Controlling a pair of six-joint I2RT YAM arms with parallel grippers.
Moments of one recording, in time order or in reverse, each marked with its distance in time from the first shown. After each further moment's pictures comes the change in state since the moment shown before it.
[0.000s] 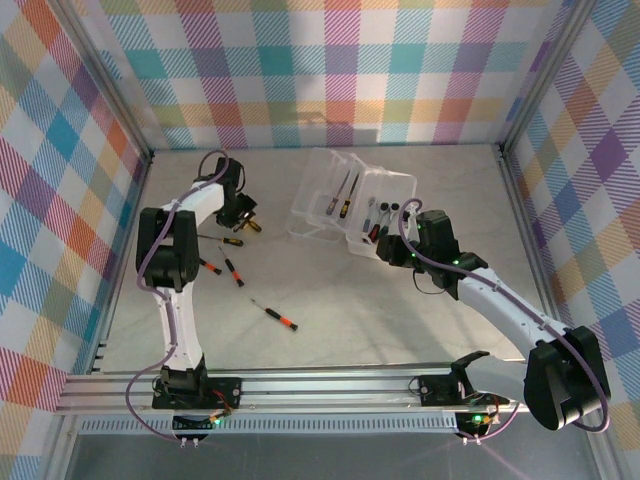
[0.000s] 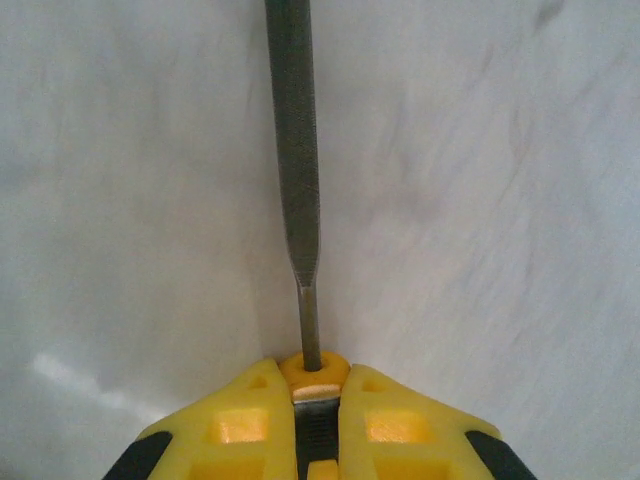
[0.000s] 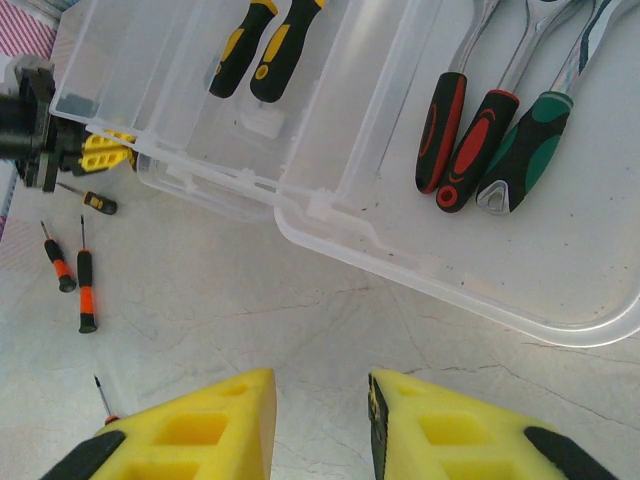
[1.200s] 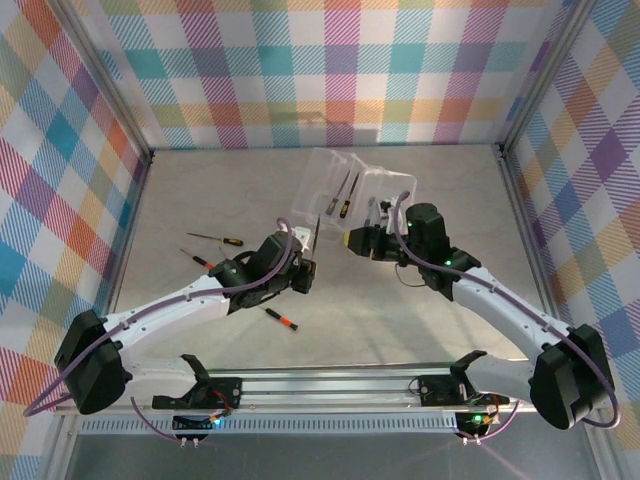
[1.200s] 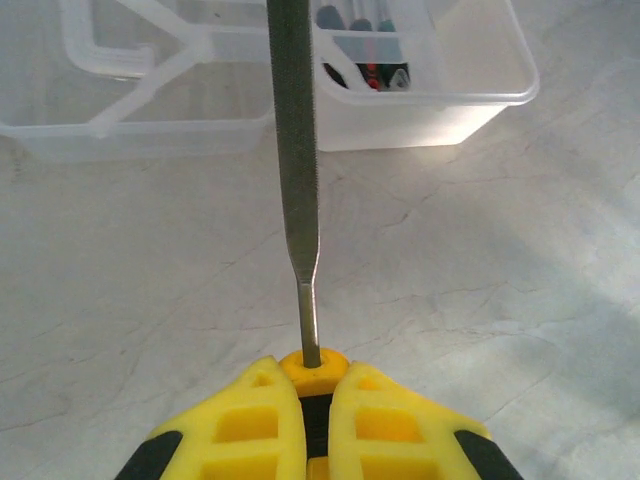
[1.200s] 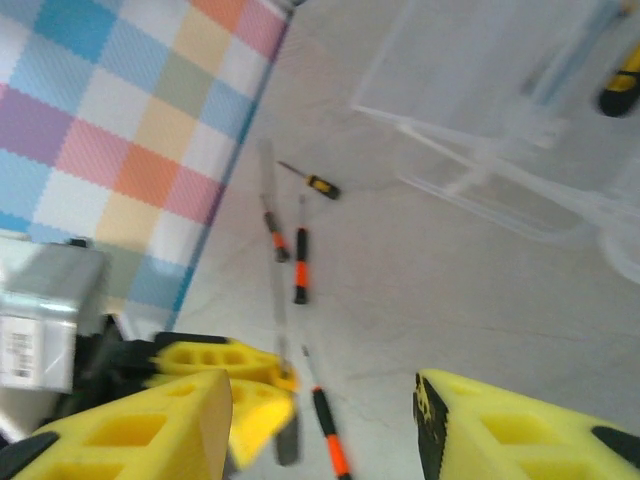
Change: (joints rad) left arm -0.737 -0.850 -0.661 0.291 -0.199 0.473; right arm 0.134 0.013 0.078 0.192 -0.222 0.151
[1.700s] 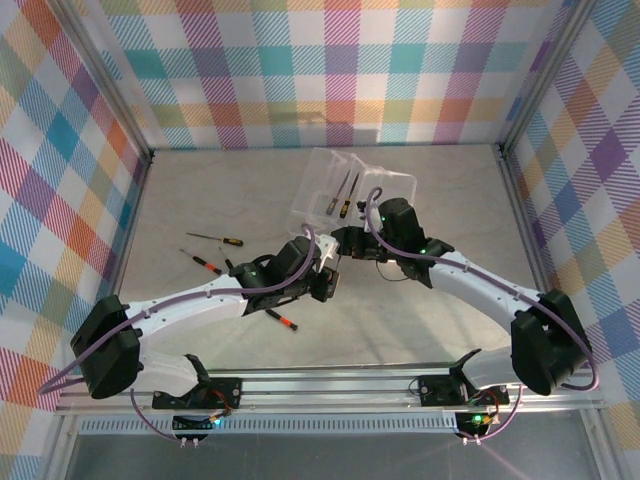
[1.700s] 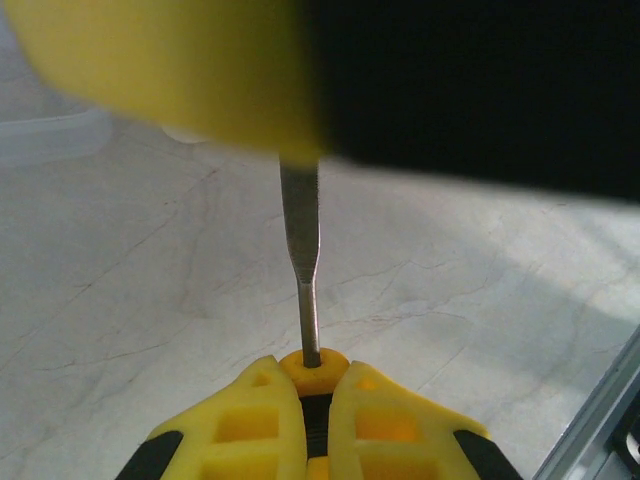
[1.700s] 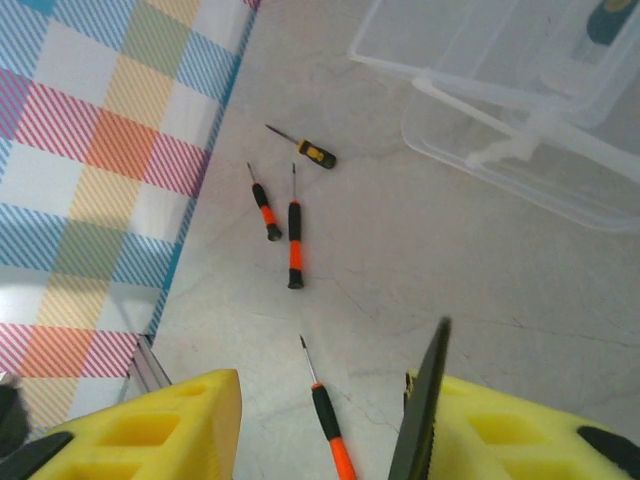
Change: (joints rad) left arm -0.086 0.098 0.028 0.101 0.080 0.006; right arm 0.073 0.179 0.080 -0.004 0.032 0.017
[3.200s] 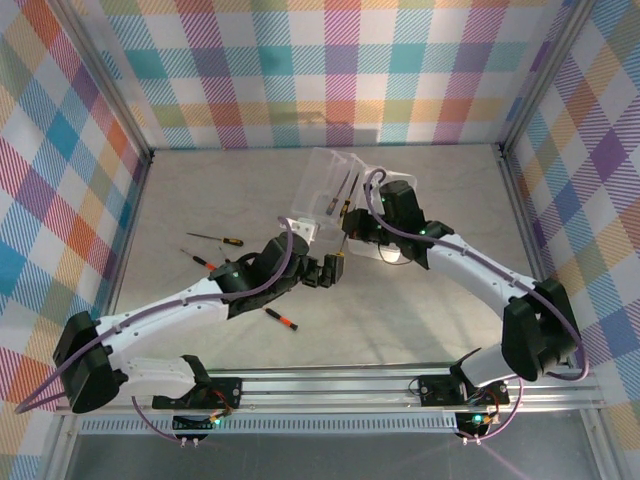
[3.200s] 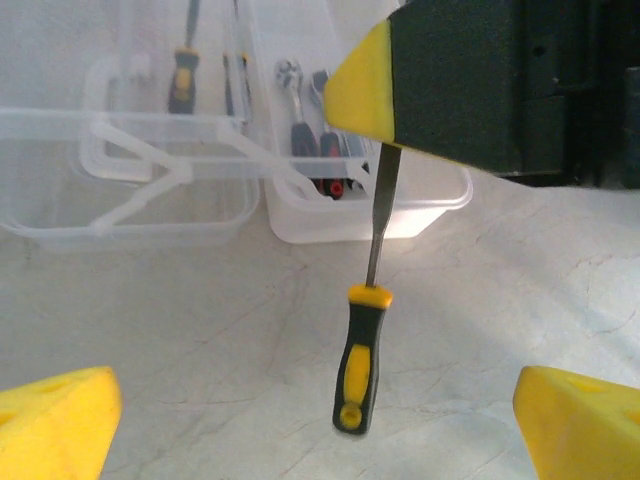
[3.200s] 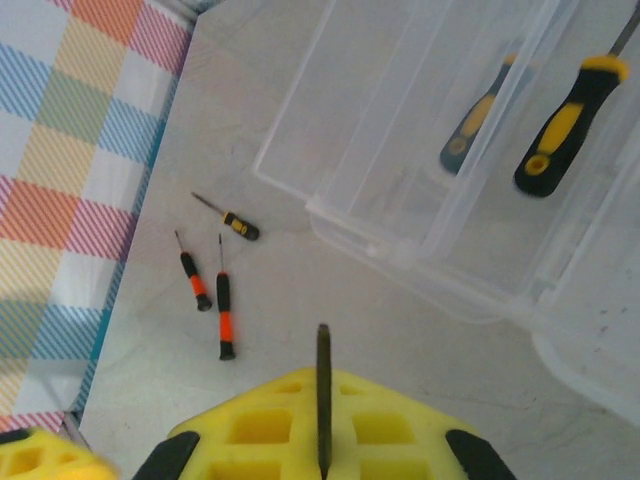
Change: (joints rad) left arm -0.006 -0.136 0.034 -0.061 -0.272 -0.060; right arm -0.080 0.090 0.162 -0.121 0.124 -0.062
